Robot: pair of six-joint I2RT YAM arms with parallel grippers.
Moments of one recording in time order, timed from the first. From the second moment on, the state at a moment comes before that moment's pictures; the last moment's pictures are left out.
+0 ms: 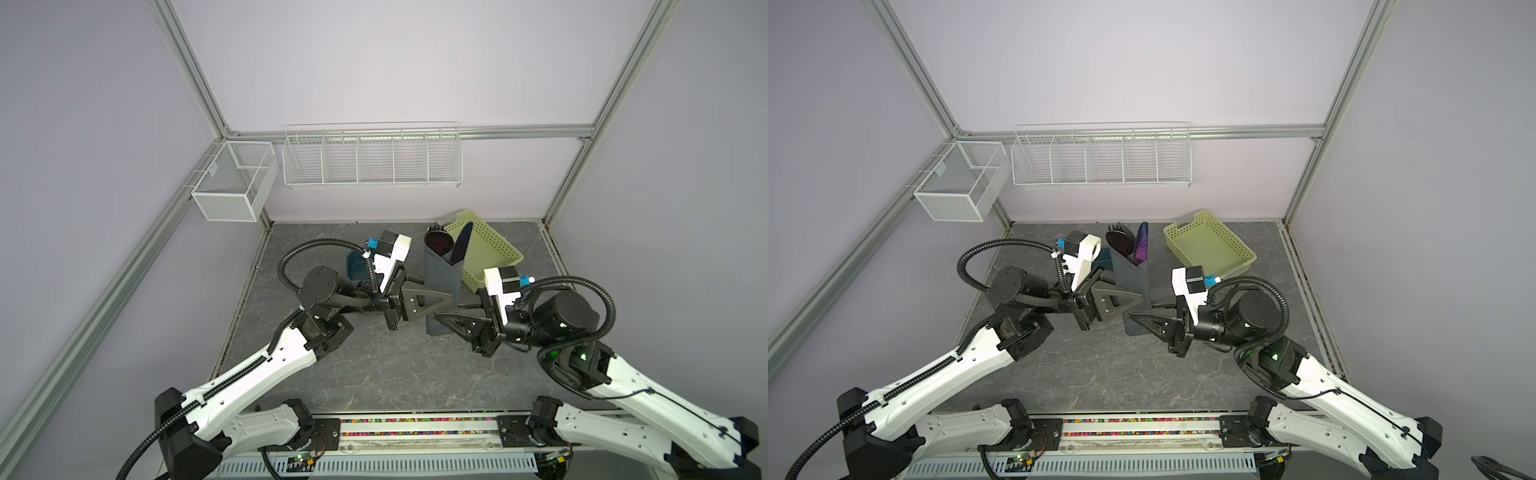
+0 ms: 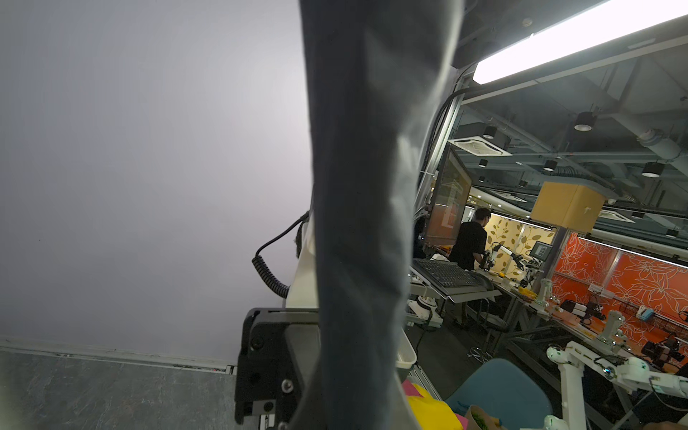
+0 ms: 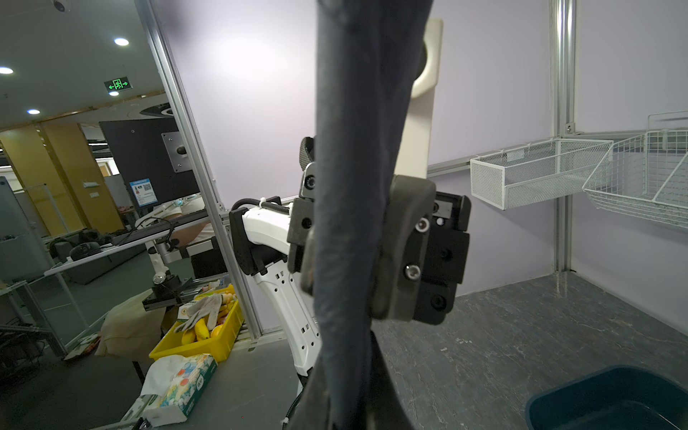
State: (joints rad) left arm -0.92 1.13 1.07 0.57 0.86 -0.72; right arm 0.97 0.83 0.93 0.14 -0.51 0.34
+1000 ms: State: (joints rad) left arm -0.92 1.09 1.13 0.19 0.80 -0.51; right arm 0.95 0.87 1.06 -0.11 -0.51 0.28
